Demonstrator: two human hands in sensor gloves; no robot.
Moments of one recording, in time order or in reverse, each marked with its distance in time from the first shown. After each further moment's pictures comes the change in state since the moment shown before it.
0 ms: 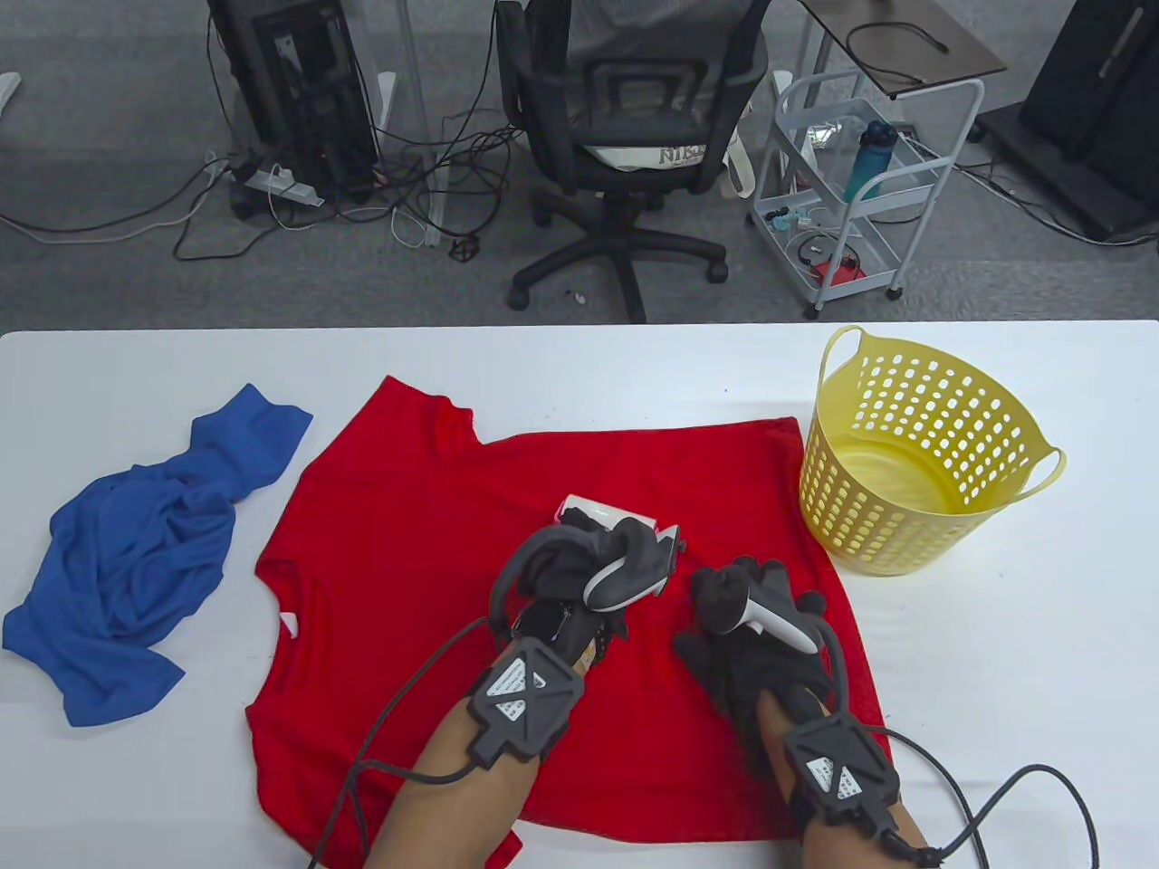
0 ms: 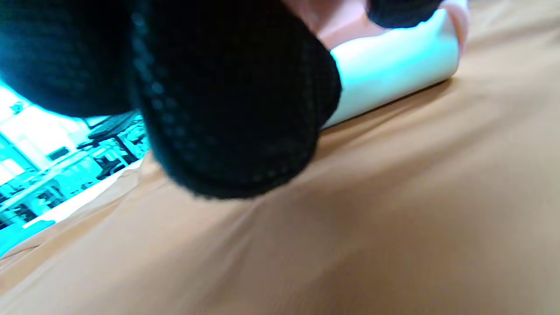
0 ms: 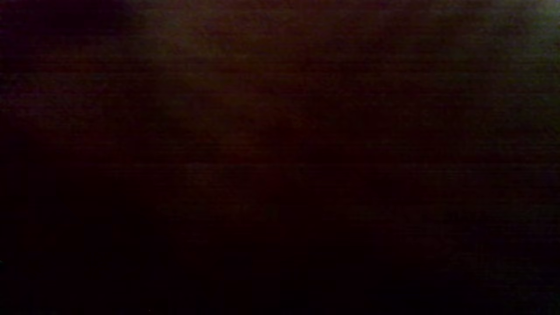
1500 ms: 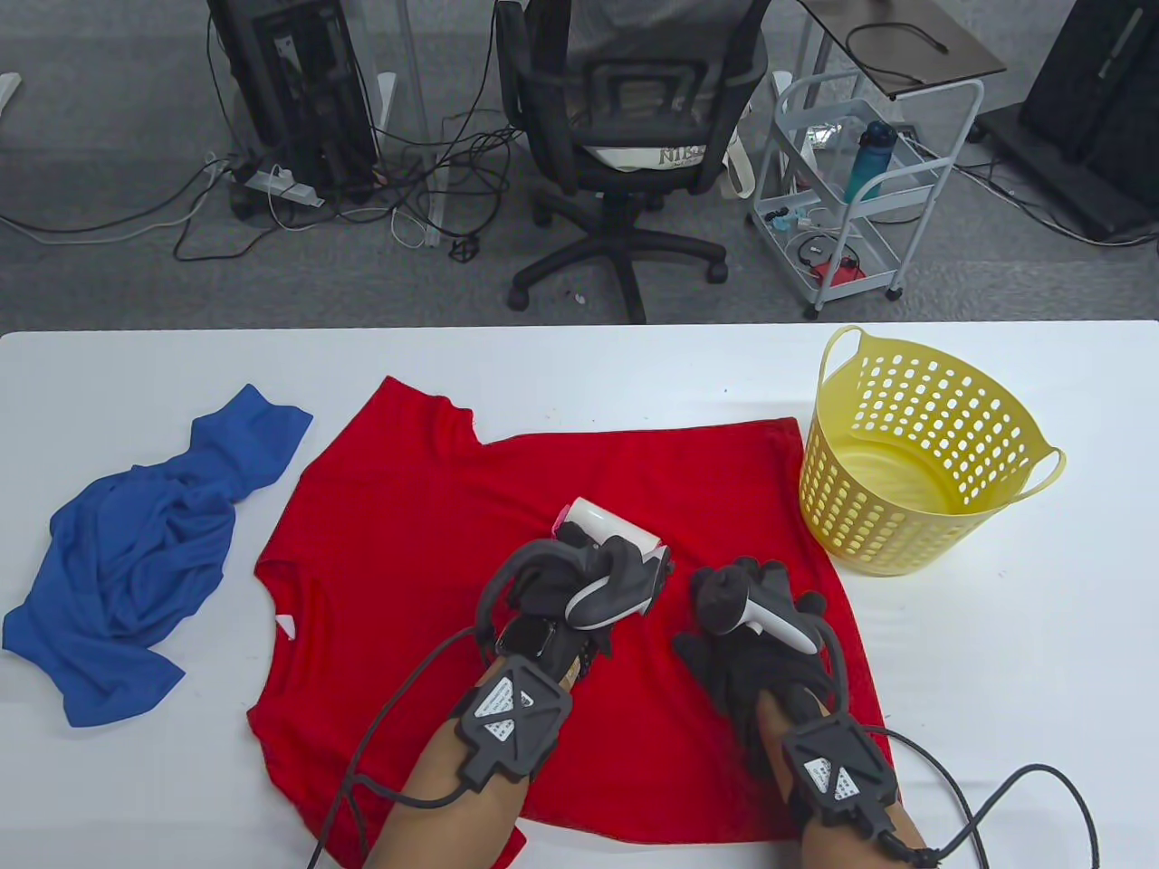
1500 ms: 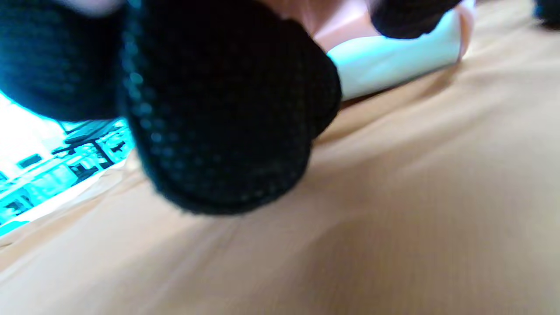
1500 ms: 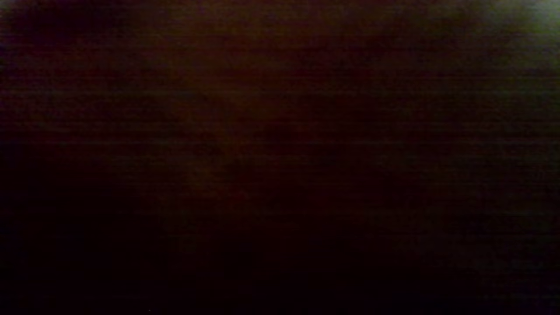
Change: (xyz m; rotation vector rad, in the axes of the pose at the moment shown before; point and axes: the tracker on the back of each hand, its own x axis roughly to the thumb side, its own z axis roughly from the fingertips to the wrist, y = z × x) left_hand -0.003 -0.013 0.006 0.048 -0.055 0.035; right_hand 0.000 0.000 0.000 -0.001 0.003 0.003
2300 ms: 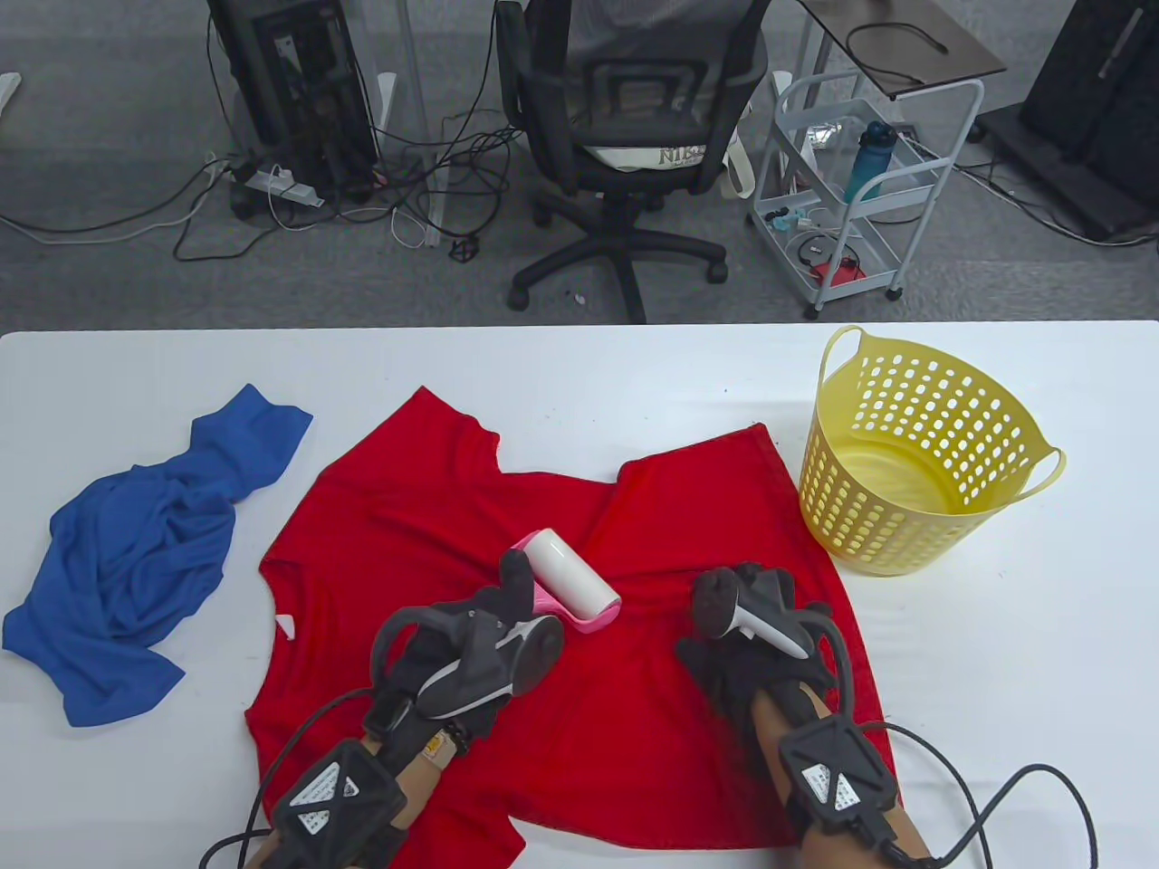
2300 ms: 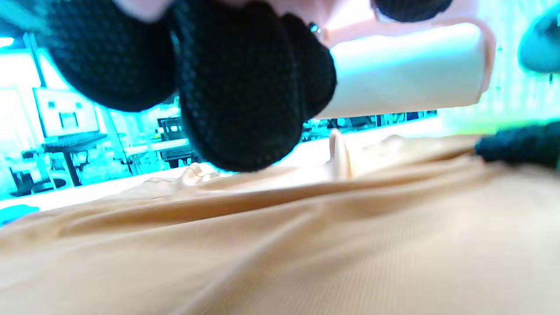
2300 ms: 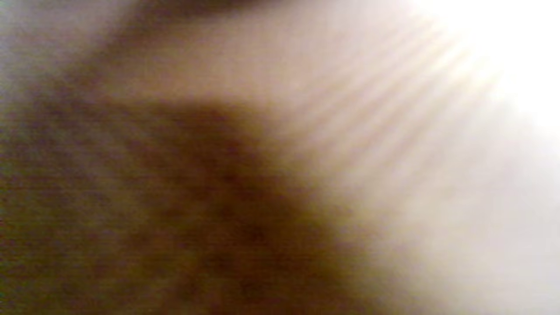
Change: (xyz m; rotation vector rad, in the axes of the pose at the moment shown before) left_hand -0.086 -0.014 0.089 0.272 -0.032 0.340; right_hand 0.007 -0.010 0.014 -0.064 0.112 0.151
